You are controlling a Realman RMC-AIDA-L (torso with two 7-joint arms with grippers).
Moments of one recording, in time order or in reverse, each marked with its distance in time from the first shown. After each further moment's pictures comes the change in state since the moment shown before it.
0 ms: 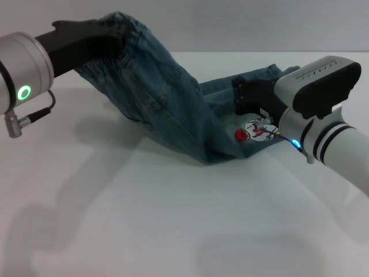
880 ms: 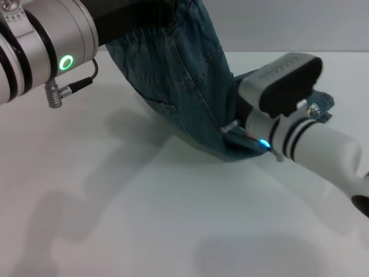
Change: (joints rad) left arm -0.112 -0.003 0.054 -0.012 -0.021 0.039 0.010; right arm 0.107 0.008 -0.119 -0.035 0.004 -0.005 0.100
